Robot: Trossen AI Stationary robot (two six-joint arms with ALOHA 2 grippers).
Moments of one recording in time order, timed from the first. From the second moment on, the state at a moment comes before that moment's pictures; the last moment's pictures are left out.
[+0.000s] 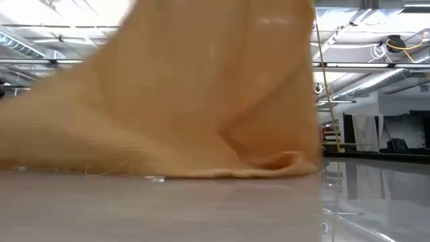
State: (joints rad) left arm 0.26 1.07 1.47 0.00 -0.04 0.26; right arm -0.02 1.27 1.72 -0.13 0.56 -0.42
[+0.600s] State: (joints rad) left arm 0.49 1.13 1.39 -0.12 -0.21 0.35; right arm -0.29 1.36 1.72 -0.46 0.64 -0.41
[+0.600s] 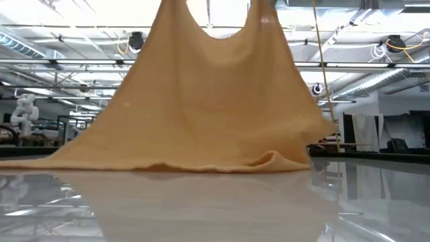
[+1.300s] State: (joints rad) left arm 0.32 1.00 1.39 -0.13 0.54 0.07; right arm -0.11 1.27 1.72 -0.63 0.05 -0.09
